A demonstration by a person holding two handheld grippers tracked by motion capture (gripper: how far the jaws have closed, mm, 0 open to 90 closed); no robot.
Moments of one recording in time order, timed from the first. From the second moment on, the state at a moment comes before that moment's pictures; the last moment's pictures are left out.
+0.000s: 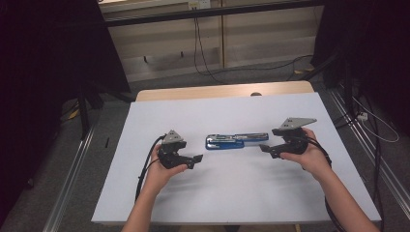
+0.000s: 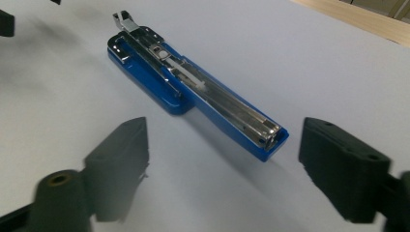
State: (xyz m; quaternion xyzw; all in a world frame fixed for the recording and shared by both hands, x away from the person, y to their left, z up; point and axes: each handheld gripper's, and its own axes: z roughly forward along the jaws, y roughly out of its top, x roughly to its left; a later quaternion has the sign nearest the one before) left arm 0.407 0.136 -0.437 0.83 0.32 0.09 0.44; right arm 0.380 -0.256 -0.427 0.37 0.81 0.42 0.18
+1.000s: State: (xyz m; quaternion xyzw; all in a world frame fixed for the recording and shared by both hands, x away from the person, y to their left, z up) left arm 0.425 0.111 -0.440 0.83 0.33 0.10 0.44; right arm 0.382 -0.278 -0.443 0.41 0.81 0.37 0.20
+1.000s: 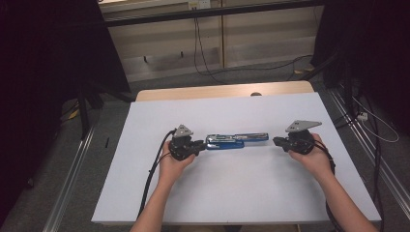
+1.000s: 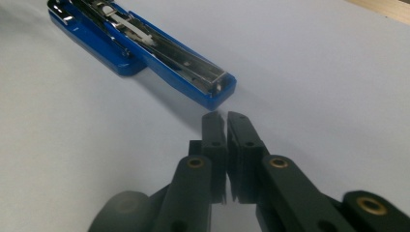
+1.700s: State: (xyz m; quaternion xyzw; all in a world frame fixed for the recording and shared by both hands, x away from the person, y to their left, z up) left arm 0.432 0.086 -0.450 0.83 0.32 0.10 0.44; right arm 0.395 -0.275 -0.446 0.39 0.82 0.37 0.20
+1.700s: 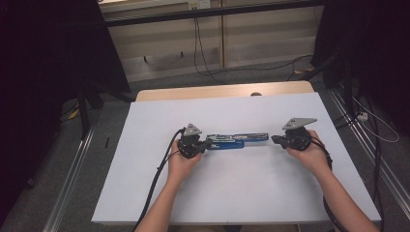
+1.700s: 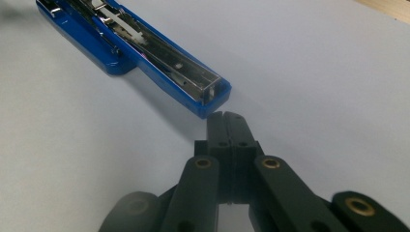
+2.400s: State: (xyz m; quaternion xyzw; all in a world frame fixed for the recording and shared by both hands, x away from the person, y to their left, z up) left arm 0.437 0.085 -0.457 0.83 0.32 0.10 0.44; right arm 0.398 -0.270 -0.453 0.39 0.83 0.36 0.19
